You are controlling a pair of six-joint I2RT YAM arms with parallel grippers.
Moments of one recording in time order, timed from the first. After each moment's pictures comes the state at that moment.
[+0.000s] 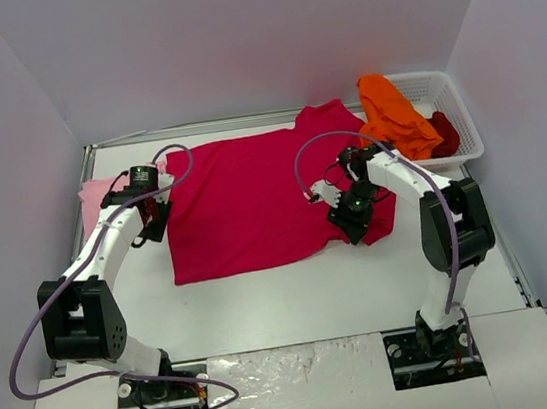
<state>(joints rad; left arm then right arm) -0.12 1.52 1.19 -0.79 -0.27 0.25 0.30 1.79 1.31 -1.09 -0.33 -0.83</state>
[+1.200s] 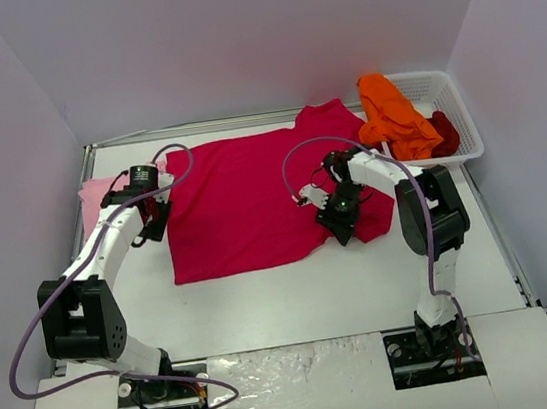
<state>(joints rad) -0.12 1.52 1.19 -0.78 -0.27 0.25 0.34 1.98 1.38 -1.04 -0.32 -0.80</state>
